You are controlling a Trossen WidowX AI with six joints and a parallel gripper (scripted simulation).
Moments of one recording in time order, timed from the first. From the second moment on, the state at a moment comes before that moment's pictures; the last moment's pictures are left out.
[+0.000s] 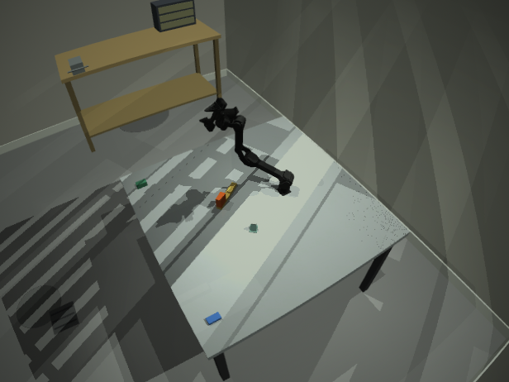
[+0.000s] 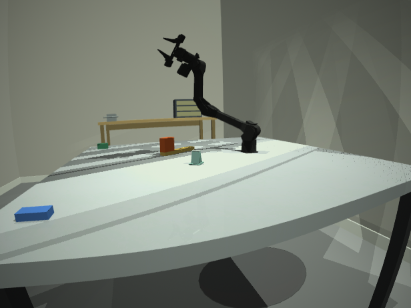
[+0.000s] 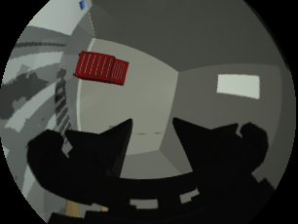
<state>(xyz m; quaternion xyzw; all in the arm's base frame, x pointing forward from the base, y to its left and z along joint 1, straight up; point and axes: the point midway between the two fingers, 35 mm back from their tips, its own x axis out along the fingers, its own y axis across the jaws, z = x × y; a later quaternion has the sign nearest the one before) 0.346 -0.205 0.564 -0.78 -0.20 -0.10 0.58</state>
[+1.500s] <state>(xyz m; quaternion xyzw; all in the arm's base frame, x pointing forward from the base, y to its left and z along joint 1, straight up) 0.107 -0.072 0.711 -0.90 -0.10 -0.40 0.11</state>
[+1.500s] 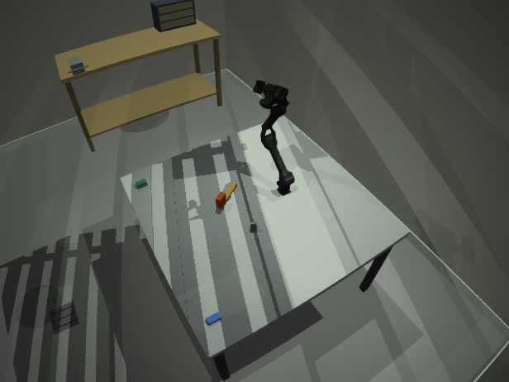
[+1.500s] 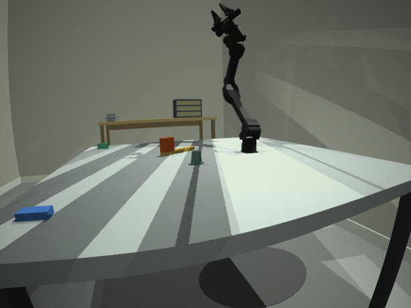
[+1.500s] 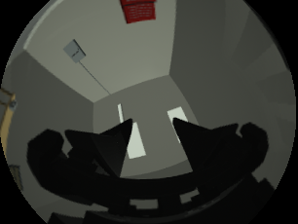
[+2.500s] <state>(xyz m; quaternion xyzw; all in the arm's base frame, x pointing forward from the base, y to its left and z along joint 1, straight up) 0.124 0.097 0.693 -0.89 -0.07 -0.38 -0.25</state>
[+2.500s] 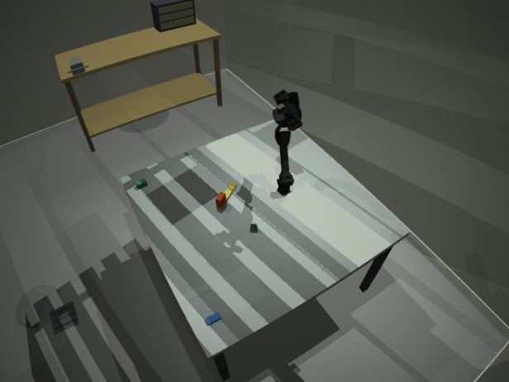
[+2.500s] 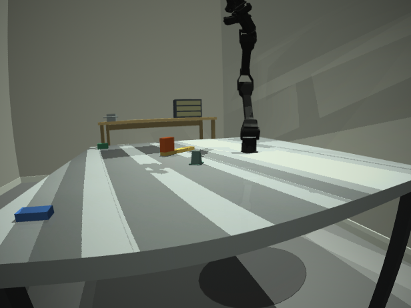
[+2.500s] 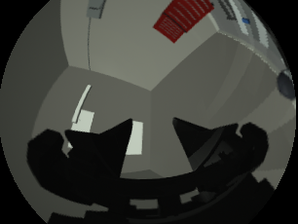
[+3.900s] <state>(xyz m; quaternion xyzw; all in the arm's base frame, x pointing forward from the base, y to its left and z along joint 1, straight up) 0.300 0.141 0.562 -0.83 -0.05 -0.13 -0.54</state>
